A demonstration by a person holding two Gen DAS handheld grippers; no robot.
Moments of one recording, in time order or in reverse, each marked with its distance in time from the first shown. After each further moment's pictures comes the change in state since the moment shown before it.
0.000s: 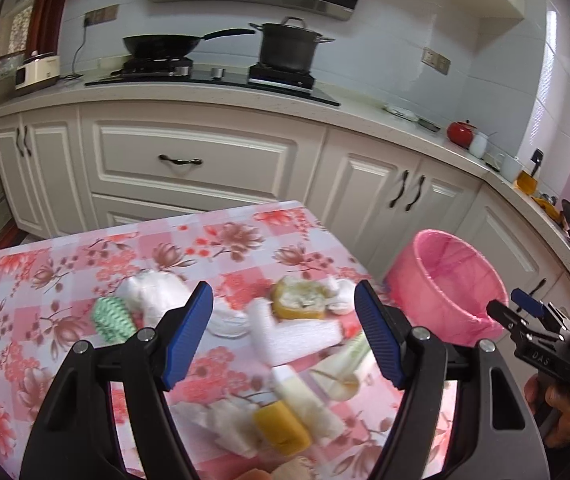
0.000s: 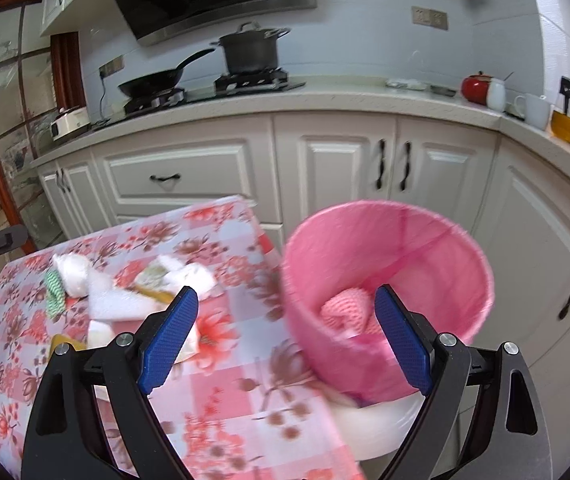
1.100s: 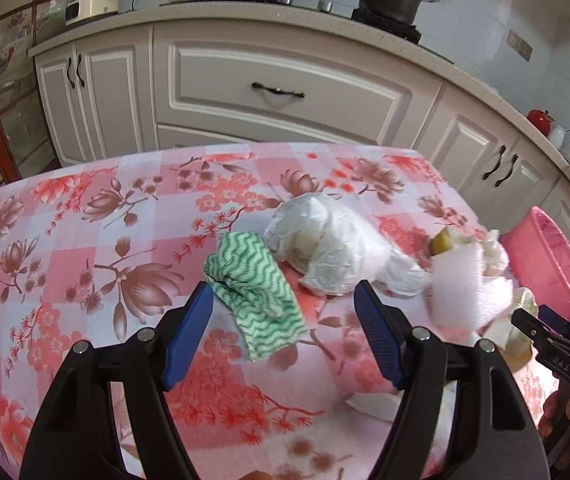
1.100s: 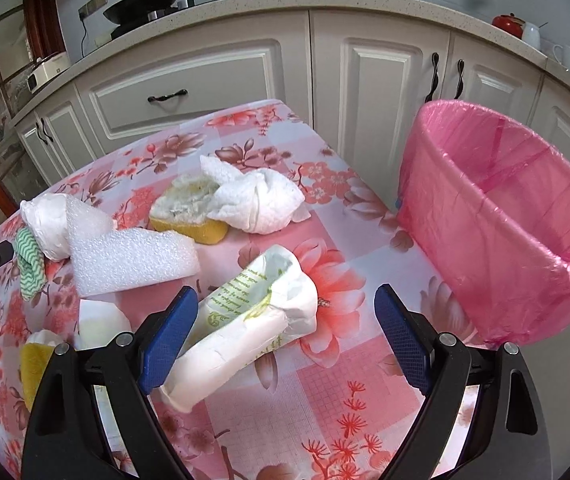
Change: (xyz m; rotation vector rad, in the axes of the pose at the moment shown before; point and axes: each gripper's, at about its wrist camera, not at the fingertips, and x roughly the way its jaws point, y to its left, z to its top) left arm 0.069 0.144 -0.045 -0.121 0.172 0.169; right arm 0.109 0.093 -0.040 0.039 0.241 -0.038
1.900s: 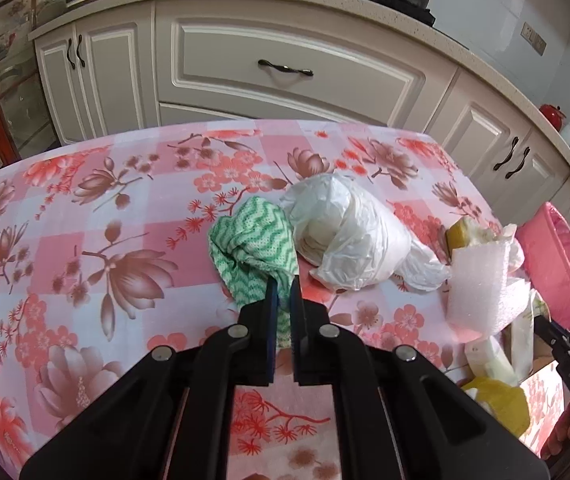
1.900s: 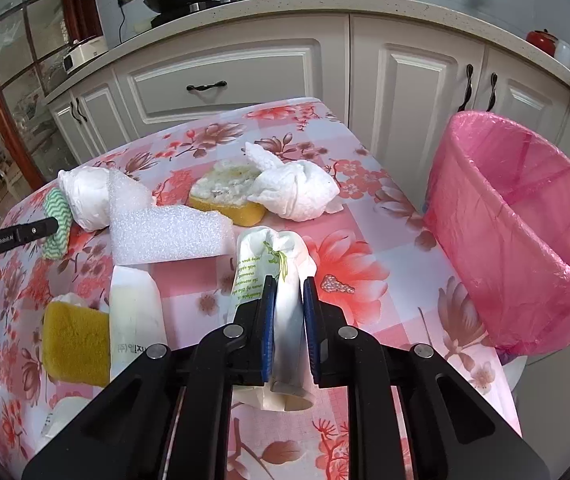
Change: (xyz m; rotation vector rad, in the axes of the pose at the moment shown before) left arm 0.017 0.001 0.001 -0.022 0.059 0.011; right arm -0.016 0.005 -0.008 -0.098 0.002 0.100
